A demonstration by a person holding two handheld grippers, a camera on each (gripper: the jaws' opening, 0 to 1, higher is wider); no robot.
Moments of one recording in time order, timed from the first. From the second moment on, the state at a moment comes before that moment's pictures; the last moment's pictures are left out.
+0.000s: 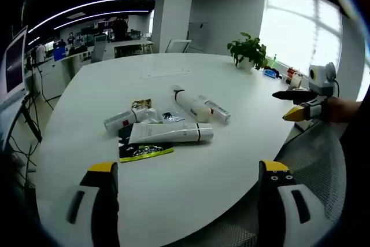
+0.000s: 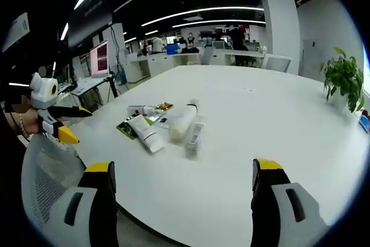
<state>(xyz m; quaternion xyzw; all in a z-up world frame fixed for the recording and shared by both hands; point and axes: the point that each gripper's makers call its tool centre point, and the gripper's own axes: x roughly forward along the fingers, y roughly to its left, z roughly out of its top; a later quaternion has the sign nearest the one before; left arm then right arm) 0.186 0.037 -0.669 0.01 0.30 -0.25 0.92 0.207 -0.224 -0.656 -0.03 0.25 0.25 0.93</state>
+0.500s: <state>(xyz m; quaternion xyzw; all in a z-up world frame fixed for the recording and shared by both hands) 0.185 0.036 -0.667 0.01 0.30 -0.25 0.92 0.207 -0.223 -0.659 -0.03 0.25 0.25 0.93</state>
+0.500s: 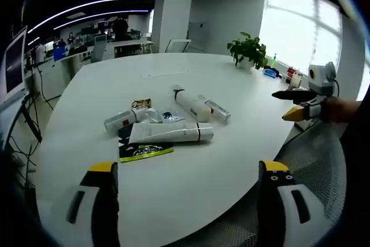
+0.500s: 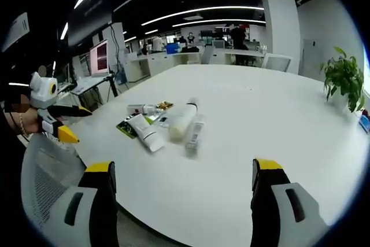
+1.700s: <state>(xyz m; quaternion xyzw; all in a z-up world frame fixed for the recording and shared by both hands) 0.185 0.038 -0.668 0.02 0.30 -0.25 0.92 0.204 -0.217 -0.659 -0.03 0.26 0.26 0.93</state>
